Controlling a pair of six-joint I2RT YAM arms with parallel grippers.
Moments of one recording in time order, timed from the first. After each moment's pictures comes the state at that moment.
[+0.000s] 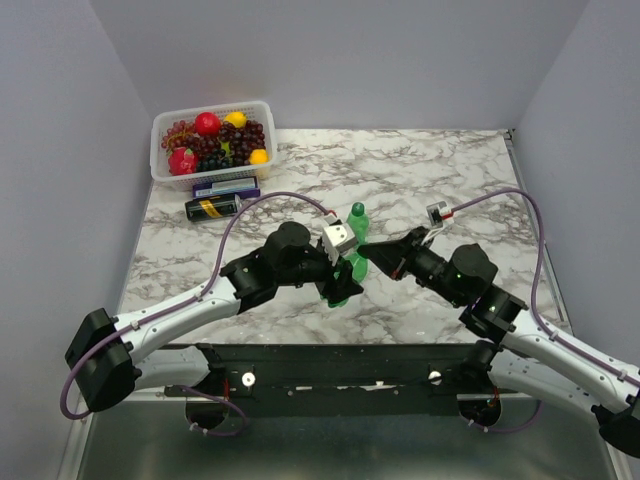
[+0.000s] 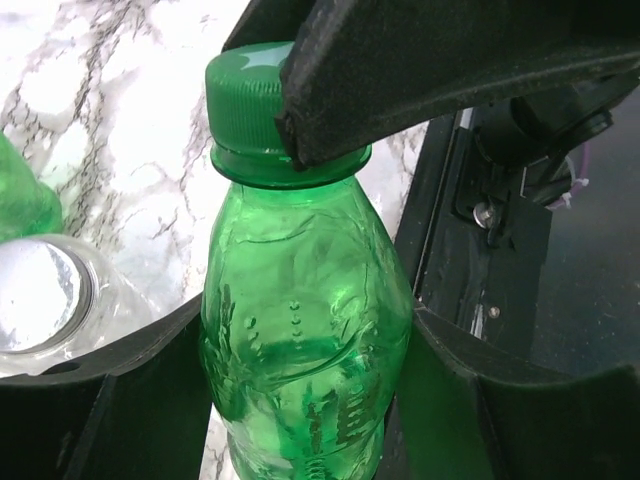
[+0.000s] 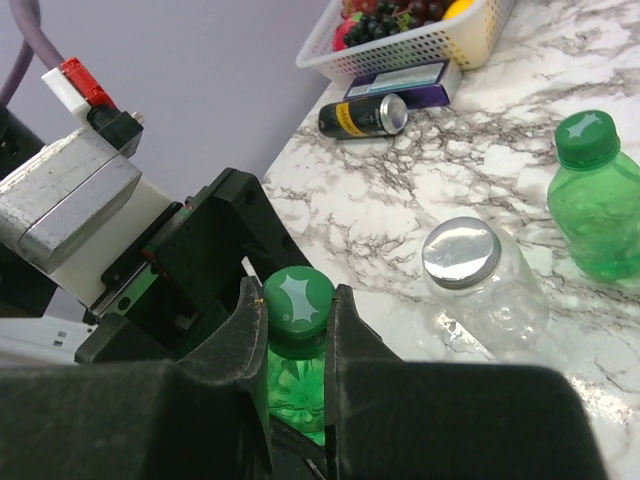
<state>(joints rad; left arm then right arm) -0.92 1.15 0.80 -0.03 0.41 -0.12 0.84 0.74 0.58 0.15 0.02 0.61</state>
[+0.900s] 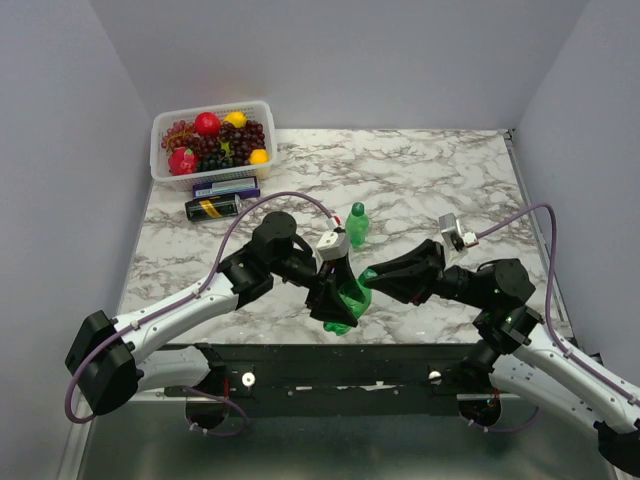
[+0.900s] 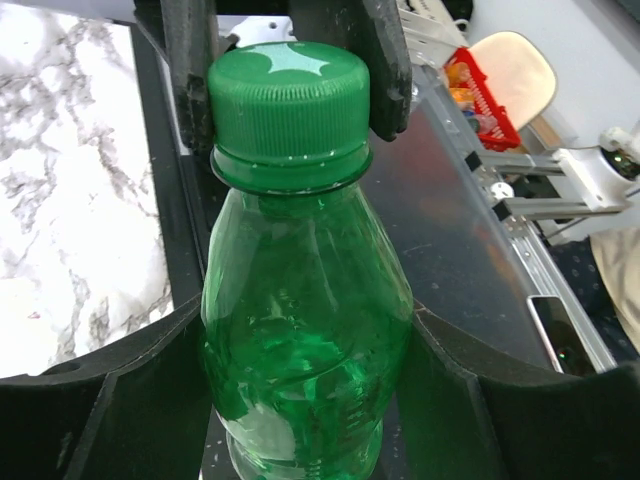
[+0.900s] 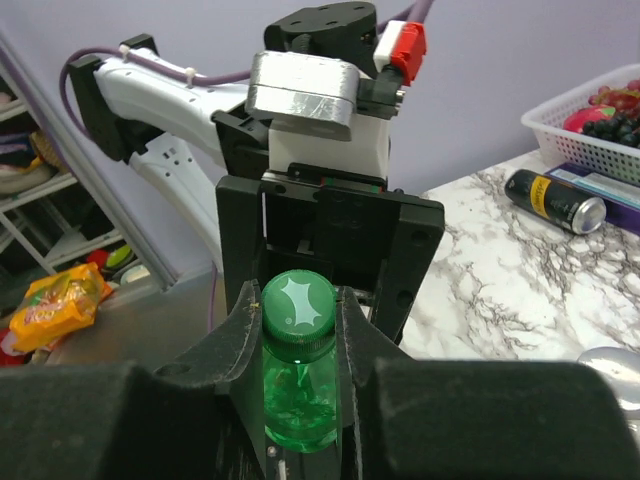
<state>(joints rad) -0.85 1.15 0.80 0.18 1.13 -0.27 0.78 0.62 0.54 0.36 -0.52 0.45</state>
